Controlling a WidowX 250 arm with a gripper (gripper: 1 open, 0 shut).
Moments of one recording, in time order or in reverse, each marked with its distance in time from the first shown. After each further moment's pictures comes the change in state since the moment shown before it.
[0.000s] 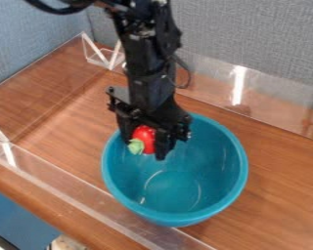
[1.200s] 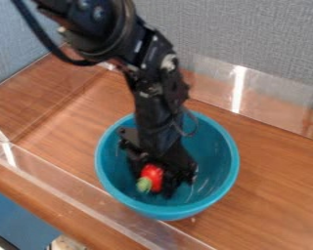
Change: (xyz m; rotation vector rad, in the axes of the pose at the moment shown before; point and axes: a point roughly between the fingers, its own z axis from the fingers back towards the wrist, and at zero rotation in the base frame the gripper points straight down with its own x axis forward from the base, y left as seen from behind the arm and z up) arm -0.020 -0.013 -0.045 -0.008 0.000 -0.061
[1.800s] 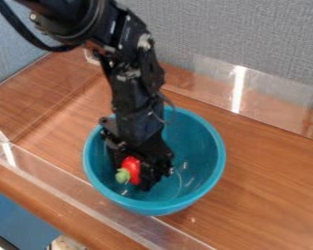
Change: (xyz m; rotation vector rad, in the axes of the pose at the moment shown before) arm -0.001 0.015 0.015 -0.023 0.024 -0.076
